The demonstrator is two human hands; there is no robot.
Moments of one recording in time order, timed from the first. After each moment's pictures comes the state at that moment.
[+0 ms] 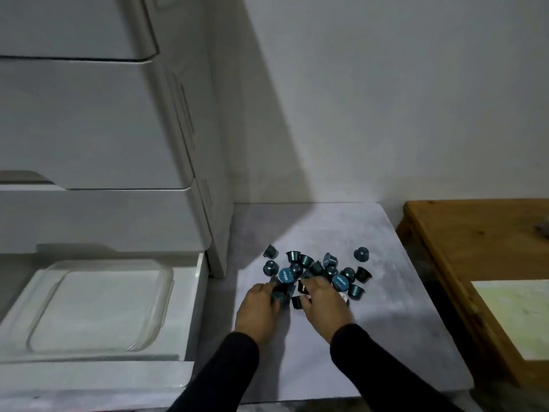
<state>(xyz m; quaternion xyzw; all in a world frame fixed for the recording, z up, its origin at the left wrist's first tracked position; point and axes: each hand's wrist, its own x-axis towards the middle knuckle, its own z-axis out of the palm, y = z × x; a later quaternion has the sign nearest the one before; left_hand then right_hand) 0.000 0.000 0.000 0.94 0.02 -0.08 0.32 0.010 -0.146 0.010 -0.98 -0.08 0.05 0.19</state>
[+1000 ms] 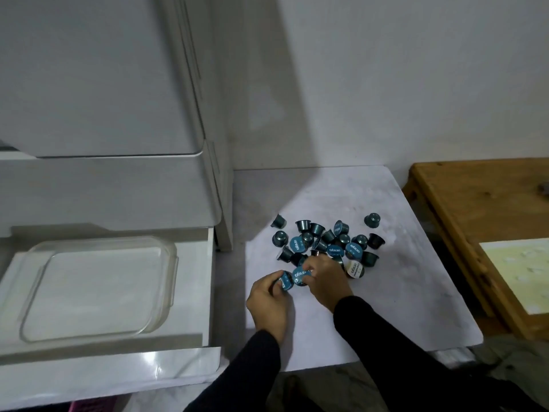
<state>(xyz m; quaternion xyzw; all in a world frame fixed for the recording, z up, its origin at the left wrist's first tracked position) -0.029 0.001 -0.030 0.76 0.24 0.03 0.60 0.016 -0.118 -0.026 -0.96 -0.02 0.05 0.29</state>
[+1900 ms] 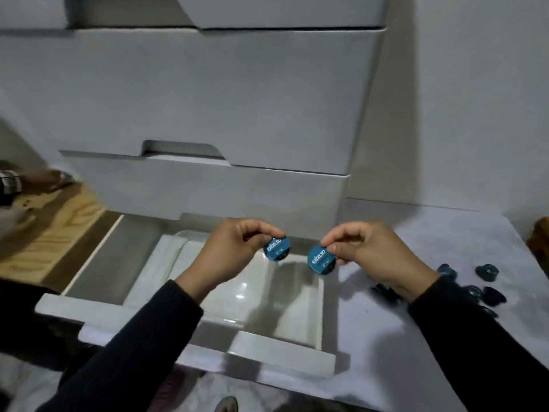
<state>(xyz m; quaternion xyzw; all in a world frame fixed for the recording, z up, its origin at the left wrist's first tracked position) -0.027 0.234 0.149 0.85 0.04 0.01 0.53 0.022 0.014 0.156 -0.79 -0.14 0.19 0.56</state>
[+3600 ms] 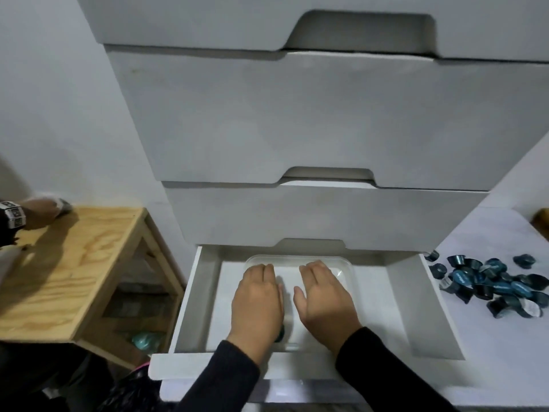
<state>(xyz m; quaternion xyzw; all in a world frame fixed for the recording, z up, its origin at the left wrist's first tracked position) -0.055 0.410 0.067 0.99 0.00 0.06 0.14 -0.036 0.277 0.043 -0.95 -0.18 -0.17 0.16</state>
